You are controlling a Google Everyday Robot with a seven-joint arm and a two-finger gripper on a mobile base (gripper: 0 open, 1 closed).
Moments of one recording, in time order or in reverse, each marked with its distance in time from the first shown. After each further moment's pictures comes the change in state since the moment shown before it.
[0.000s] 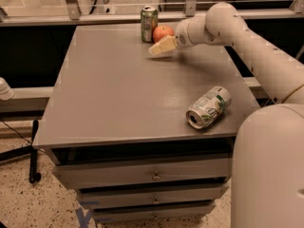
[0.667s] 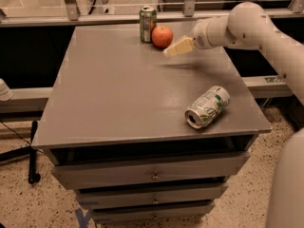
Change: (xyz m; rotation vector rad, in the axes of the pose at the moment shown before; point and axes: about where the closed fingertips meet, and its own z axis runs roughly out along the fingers) arm 0.011 -0.004 -0.062 0.038 0.001 -0.013
